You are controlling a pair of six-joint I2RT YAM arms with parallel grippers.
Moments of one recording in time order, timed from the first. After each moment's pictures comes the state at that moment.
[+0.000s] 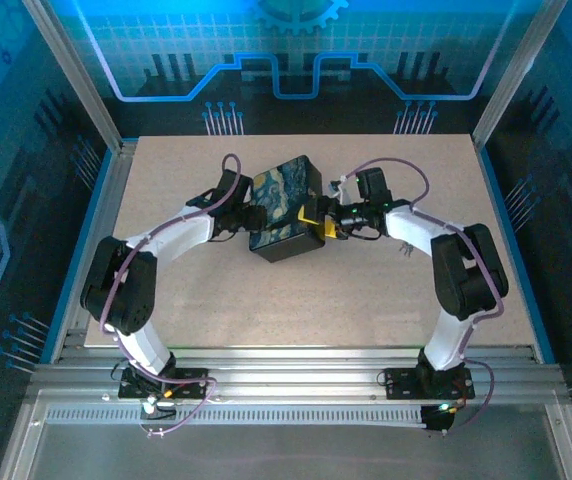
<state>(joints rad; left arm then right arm) -0.37 1.72 1.18 -0.39 -0.02 -0.41 0.31 1.82 1.15 -0.15 -0.85 0.63</state>
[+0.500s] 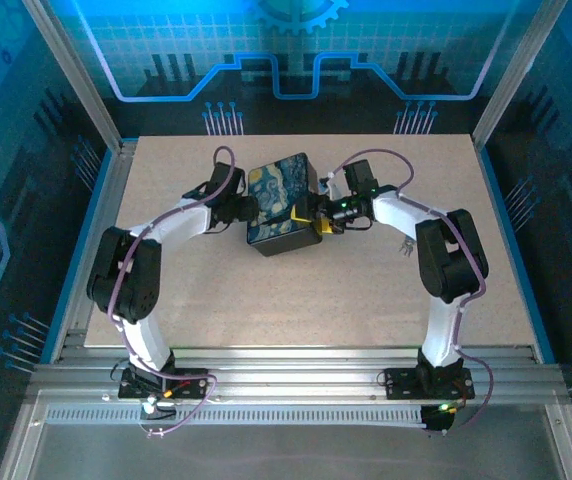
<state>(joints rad) -0.30 1.80 1.25 -0.36 -0.03 -0.38 0.33 1.96 1.34 -0.35 -0.82 0.48</state>
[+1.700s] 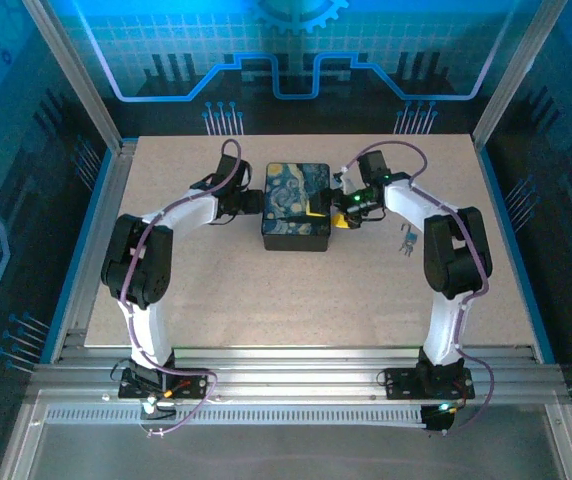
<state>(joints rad) -0.29 1.91 1.35 -0.36 0.02 -0.35 0.26 1.98 1.46 -0.59 -0.78 0.35</state>
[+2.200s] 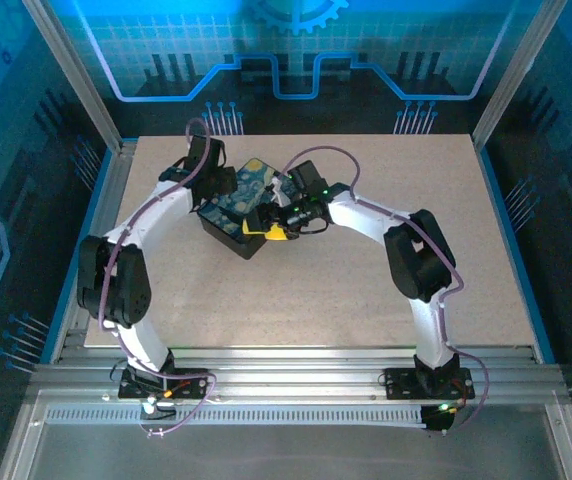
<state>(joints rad) -0.21 1.73 1.42 -0.53 -0.18 -0.38 0.58 2.08 1.59 -0.42 -0.84 0.51</state>
